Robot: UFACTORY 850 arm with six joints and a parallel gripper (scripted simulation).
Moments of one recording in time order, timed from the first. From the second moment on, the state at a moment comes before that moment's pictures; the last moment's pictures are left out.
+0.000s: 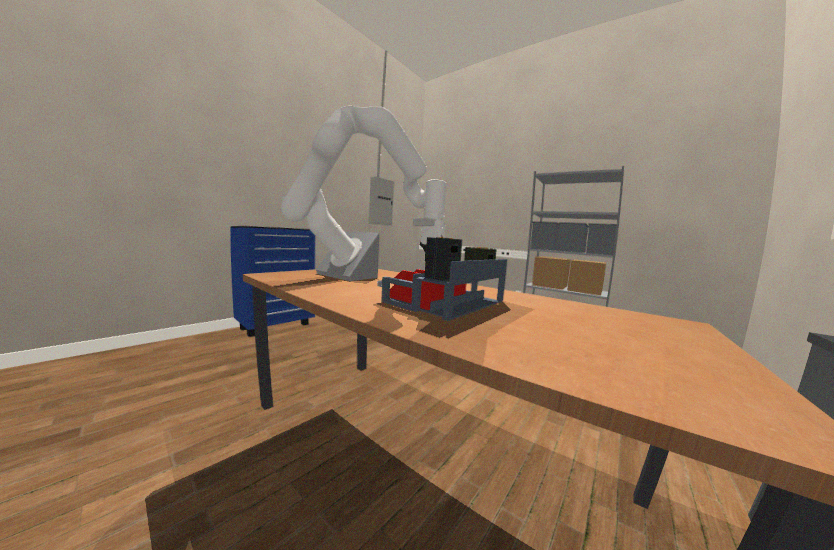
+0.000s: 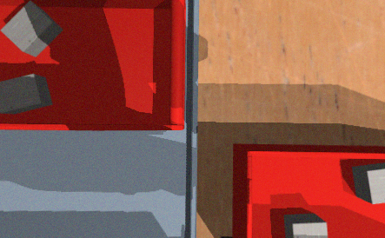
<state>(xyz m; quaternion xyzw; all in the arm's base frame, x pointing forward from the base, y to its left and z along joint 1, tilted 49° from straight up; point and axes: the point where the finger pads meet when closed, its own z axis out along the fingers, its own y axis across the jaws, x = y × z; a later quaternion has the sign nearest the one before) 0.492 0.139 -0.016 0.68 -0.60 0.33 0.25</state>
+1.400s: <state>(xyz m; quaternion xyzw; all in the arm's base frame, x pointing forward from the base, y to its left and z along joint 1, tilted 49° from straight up) 0.496 0.118 -0.035 0.68 -0.60 0.33 0.25</state>
